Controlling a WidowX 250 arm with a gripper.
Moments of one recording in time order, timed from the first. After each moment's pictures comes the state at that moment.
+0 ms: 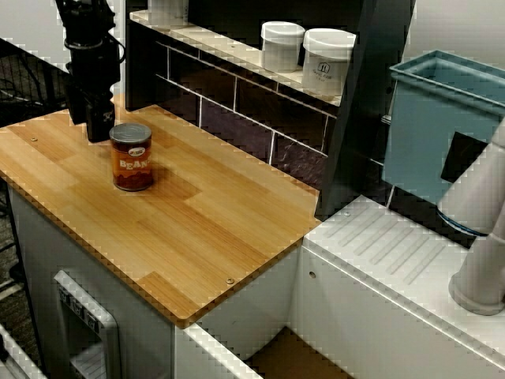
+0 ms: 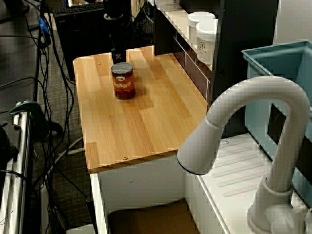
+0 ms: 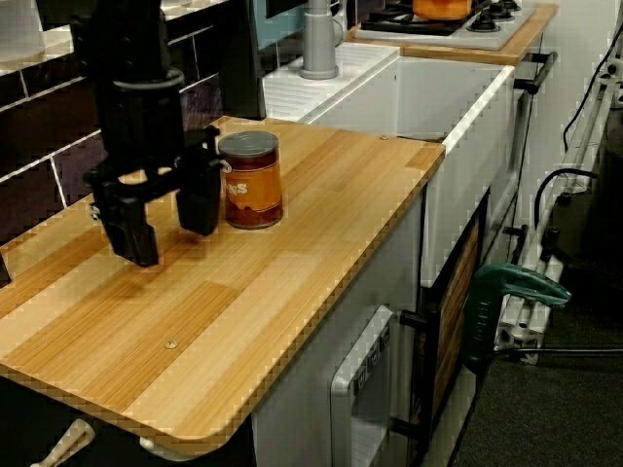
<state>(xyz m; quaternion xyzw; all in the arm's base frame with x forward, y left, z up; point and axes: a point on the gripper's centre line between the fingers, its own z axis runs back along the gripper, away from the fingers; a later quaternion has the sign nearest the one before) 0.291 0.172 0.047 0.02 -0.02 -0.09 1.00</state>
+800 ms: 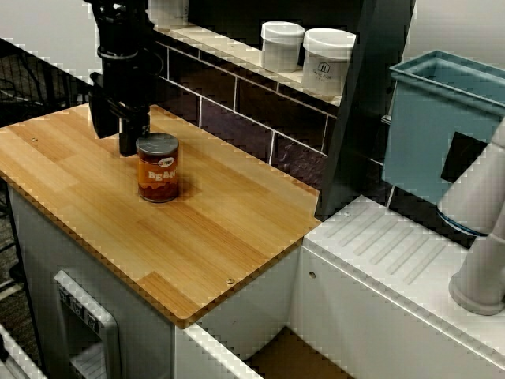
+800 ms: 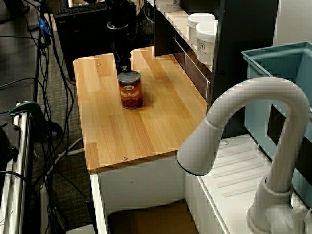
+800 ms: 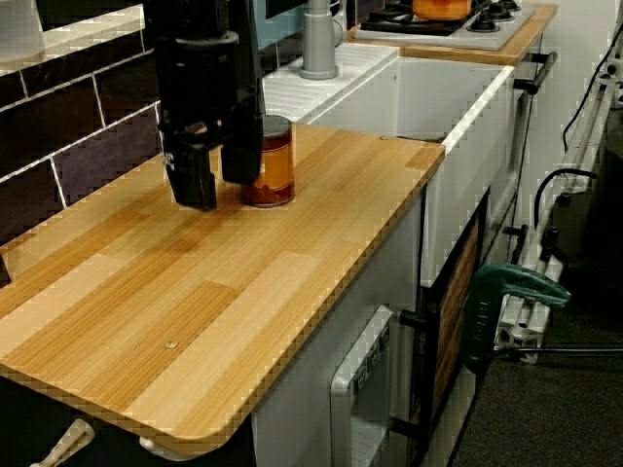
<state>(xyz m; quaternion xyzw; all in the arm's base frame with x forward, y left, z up) 0.295 0.108 0.057 0.03 -0.01 -0.02 1.00</state>
